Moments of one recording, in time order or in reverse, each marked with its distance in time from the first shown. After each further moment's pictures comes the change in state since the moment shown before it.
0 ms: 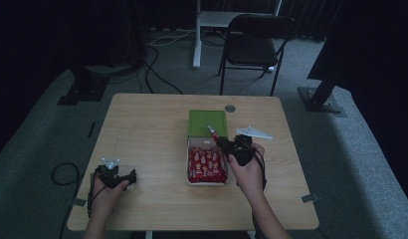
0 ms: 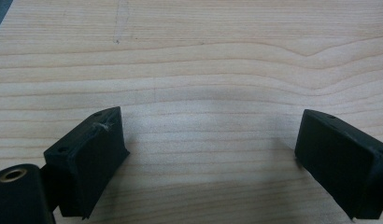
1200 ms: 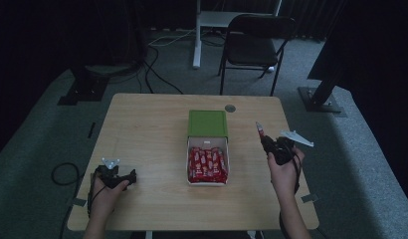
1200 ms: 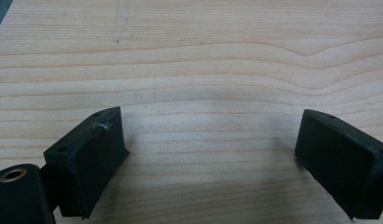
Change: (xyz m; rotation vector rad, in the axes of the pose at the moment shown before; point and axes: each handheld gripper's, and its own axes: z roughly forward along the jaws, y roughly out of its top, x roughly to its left) left arm 0.000 0.000 0.000 0.000 0.000 0.000; right arm -0.110 -0.018 -0.040 -0.097 -0.312 0.088
